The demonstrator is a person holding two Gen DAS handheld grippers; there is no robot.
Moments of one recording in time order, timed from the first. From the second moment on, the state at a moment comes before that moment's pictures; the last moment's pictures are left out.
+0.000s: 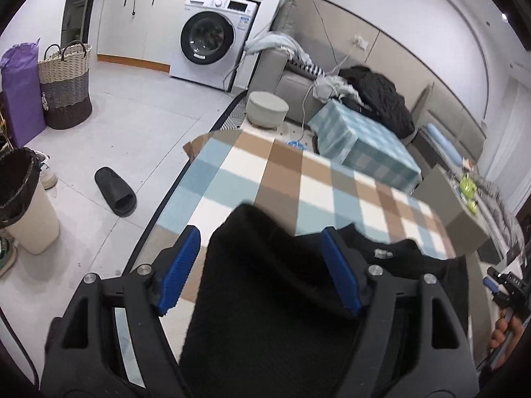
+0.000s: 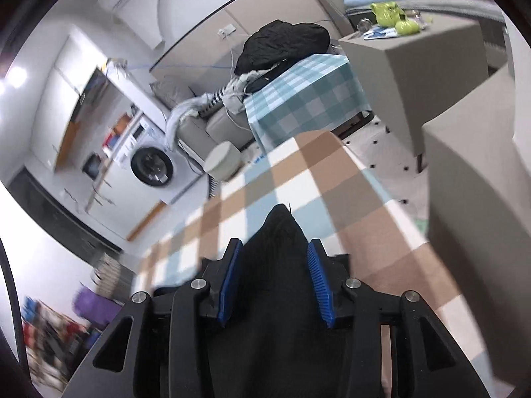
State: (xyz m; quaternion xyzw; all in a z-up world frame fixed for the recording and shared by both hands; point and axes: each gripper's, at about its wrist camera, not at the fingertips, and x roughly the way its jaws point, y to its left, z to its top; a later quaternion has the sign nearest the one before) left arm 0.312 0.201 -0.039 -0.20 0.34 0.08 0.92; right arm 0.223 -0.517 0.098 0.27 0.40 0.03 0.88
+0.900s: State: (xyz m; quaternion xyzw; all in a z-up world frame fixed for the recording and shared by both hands) left arm 0.319 0.221 -0.101 -0.18 0.41 0.10 0.89; right arm 0.262 -0.514 0.055 0.23 0.39 0.02 0.89
